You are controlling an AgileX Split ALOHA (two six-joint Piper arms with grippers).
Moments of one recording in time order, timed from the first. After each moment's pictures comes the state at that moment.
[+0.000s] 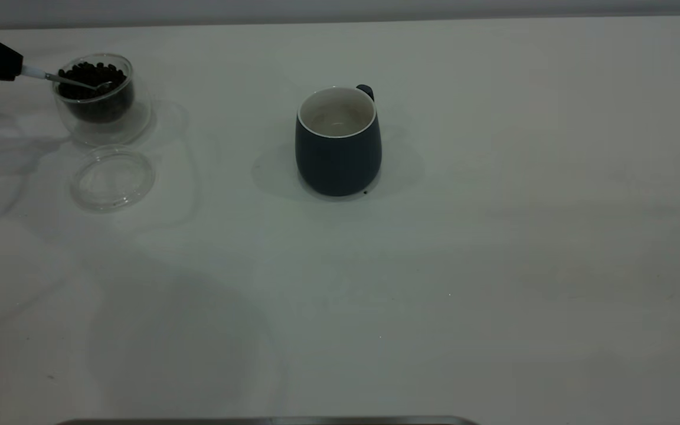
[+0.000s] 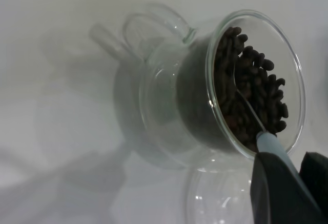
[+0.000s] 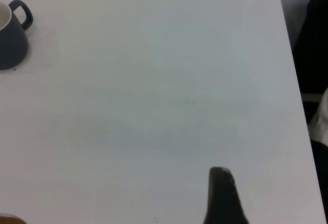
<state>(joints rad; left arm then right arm) 0.43 2.43 -1.60 -1.07 0.91 1.23 -0.01 -0.02 -0.47 0.04 1.14 -0.12</state>
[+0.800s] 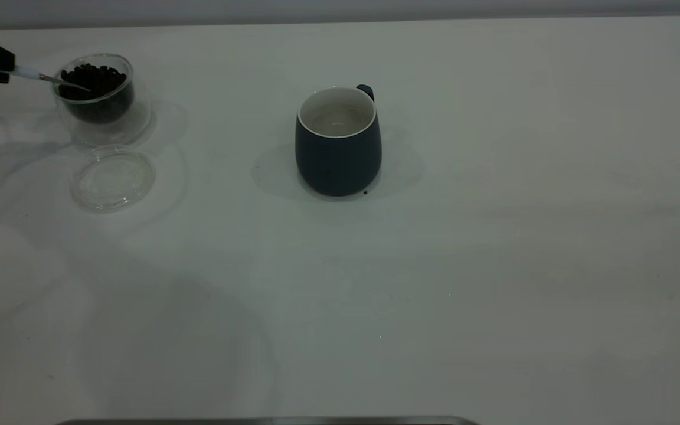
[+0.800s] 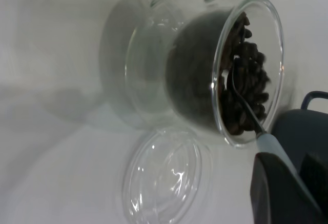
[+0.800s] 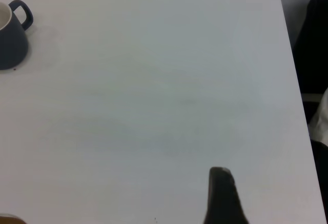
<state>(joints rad) 0.46 2.43 -1.60 -1.06 0.99 0.84 -0.01 -0.02 -0.47 0.04 1.14 -0.12</state>
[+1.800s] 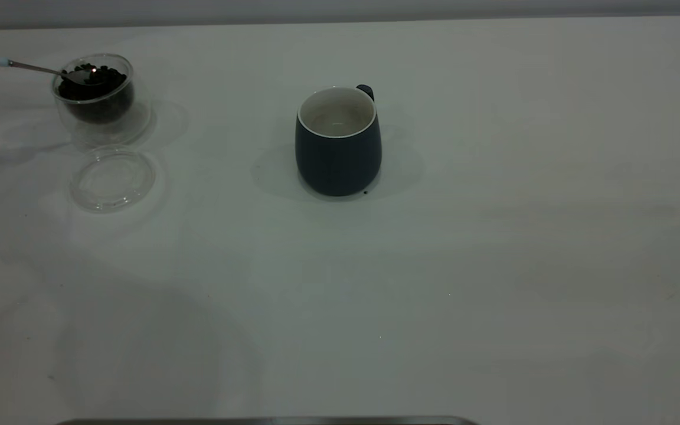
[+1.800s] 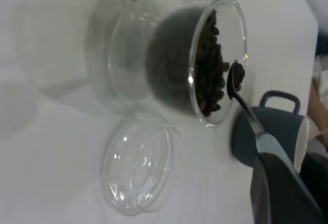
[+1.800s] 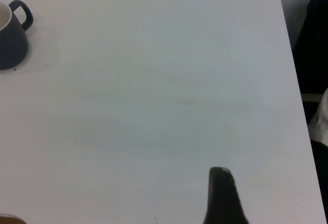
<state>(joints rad) 0.54 2.43 -1.60 -1.12 1.11 0.85 -0.01 -0.02 -0.47 0.04 1.14 -0.12</state>
